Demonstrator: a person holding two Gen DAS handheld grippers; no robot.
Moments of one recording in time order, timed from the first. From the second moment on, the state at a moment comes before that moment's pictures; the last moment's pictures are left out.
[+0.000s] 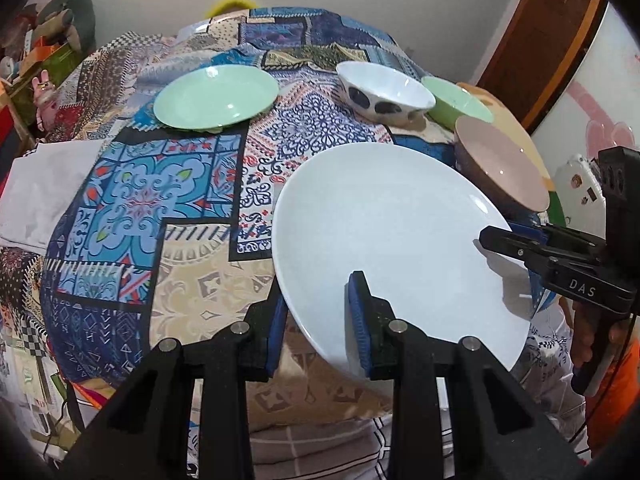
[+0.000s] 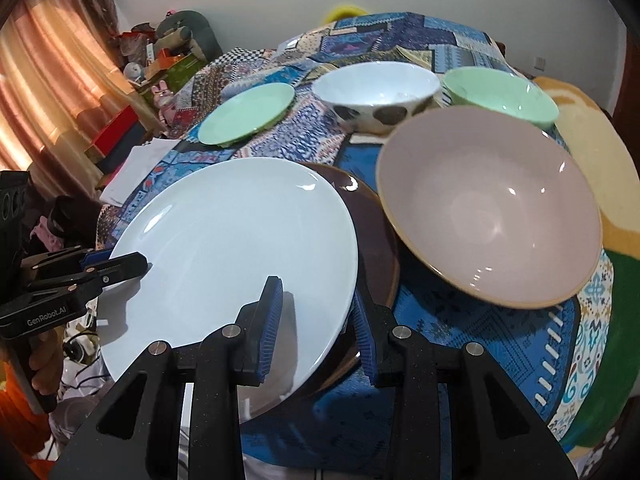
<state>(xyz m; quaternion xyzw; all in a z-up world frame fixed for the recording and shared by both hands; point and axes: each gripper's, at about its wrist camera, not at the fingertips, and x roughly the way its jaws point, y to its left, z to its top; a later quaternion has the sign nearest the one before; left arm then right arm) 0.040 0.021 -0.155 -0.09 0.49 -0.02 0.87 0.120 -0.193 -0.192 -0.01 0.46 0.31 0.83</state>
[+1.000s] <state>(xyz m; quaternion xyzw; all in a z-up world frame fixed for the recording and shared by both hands) 0.071 0.014 -0.178 -0.06 0.50 -0.02 0.86 0.126 -0.204 -0.188 -0.02 0.44 0.29 0.85</state>
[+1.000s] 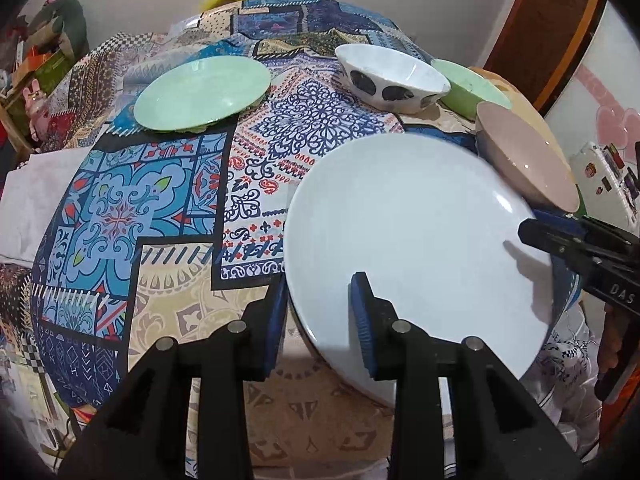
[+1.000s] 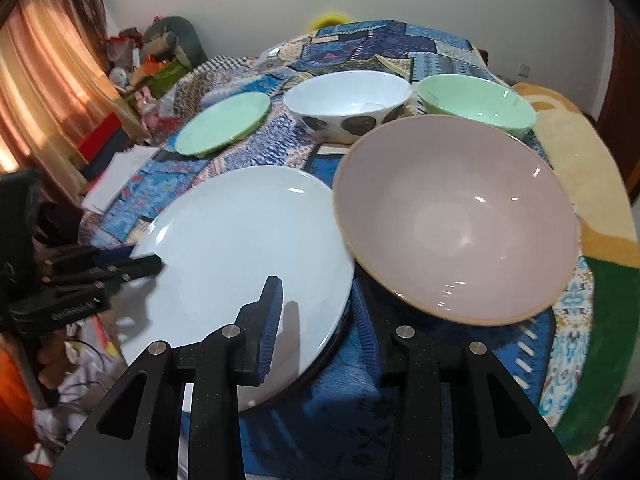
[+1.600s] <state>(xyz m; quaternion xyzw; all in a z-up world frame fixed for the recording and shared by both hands) 0.053 0.066 -0.131 -0.09 0.42 0.04 0.90 0.126 -0.174 -0.147 -0.04 0.40 0.31 0.86</state>
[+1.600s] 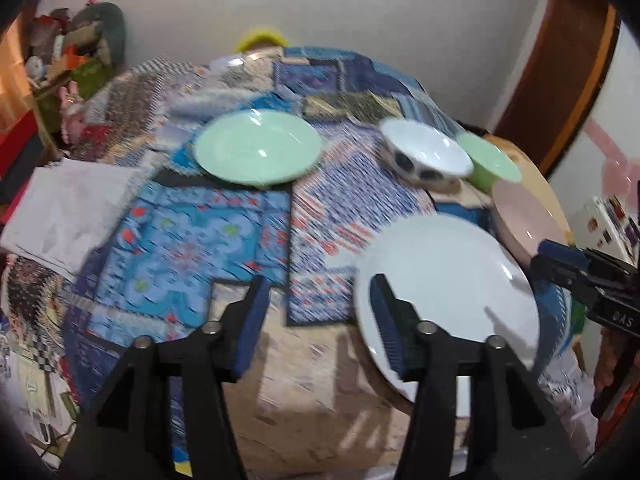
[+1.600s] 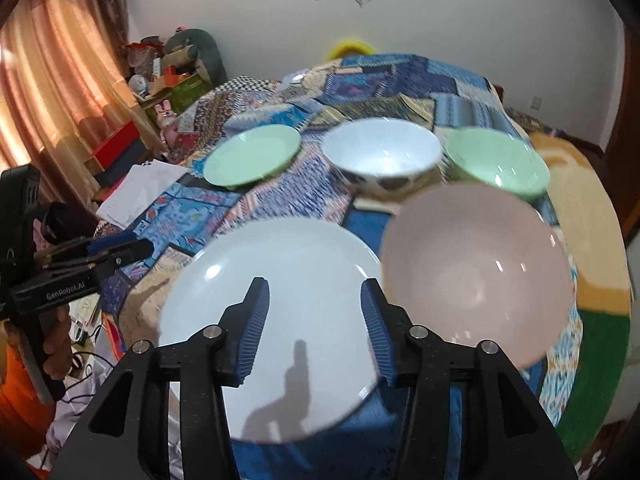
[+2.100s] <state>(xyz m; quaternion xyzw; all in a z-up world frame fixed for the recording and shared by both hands) 0.100 0.152 -0.121 -0.09 0.39 0.12 0.91 0.184 -0.089 -0.127 -0.07 0.37 0.33 0.86</state>
